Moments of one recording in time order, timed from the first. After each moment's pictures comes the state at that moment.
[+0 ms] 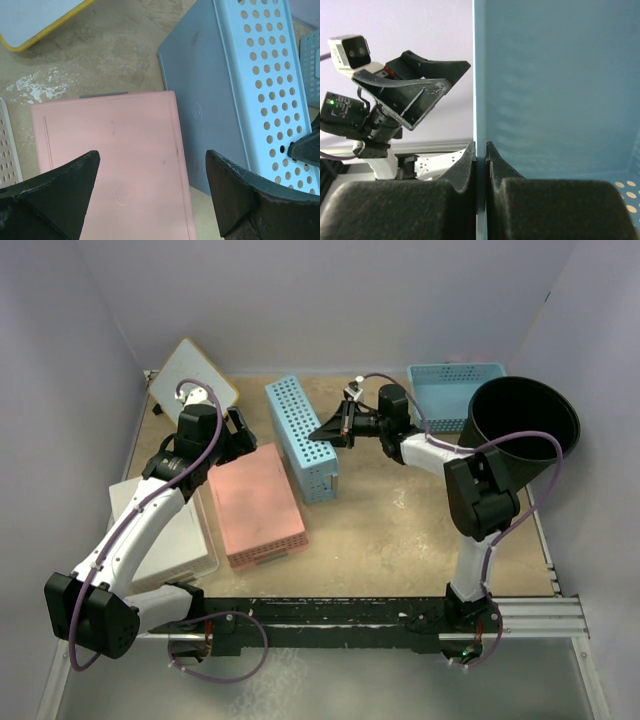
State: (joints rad) left arm -0.31 1.18 1.07 -0.48 -0.16 -0.59; right arm 0.39 1.93 1.27 0.45 -0.99 1.24
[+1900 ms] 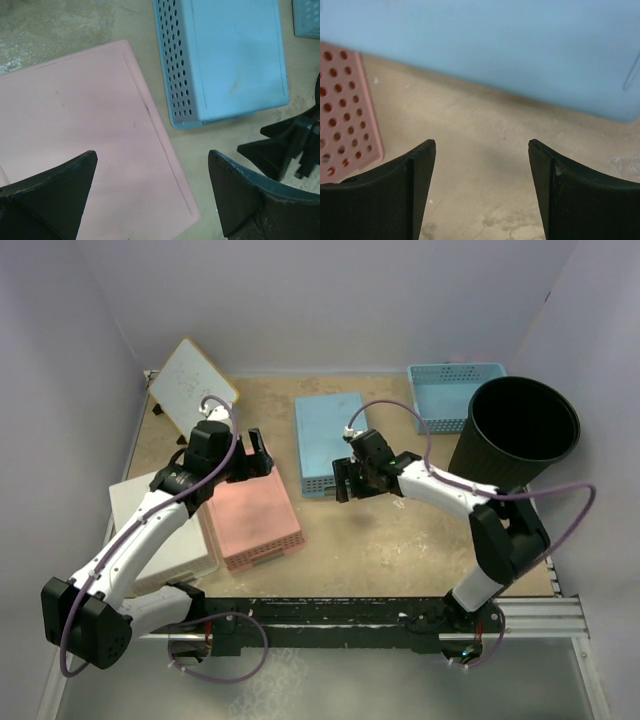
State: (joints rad) left arm -0.40 1.14 0.97 -0.47 -0.04 -0.51; right arm 0.63 1.57 1.05 -0.43 -0.01 0.34
